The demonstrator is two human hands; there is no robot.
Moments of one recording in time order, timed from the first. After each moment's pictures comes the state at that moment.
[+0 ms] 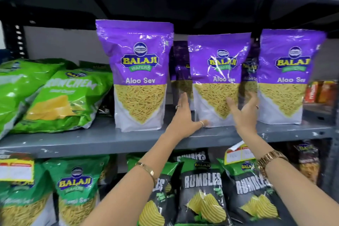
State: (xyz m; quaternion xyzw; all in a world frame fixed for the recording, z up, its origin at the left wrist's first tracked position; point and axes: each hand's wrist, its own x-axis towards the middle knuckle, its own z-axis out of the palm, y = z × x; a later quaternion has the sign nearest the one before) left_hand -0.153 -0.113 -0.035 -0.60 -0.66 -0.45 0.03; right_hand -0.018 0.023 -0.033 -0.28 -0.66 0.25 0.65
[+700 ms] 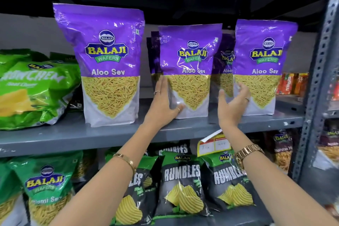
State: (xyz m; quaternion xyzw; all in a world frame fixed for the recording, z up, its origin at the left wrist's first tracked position) left_hand -0.148 -0.090 -0.027 -0.59 -0.62 -0.48 0.17; right_hand 0.001 0.035 -0.035 -0.27 -0.56 0.19 0.76
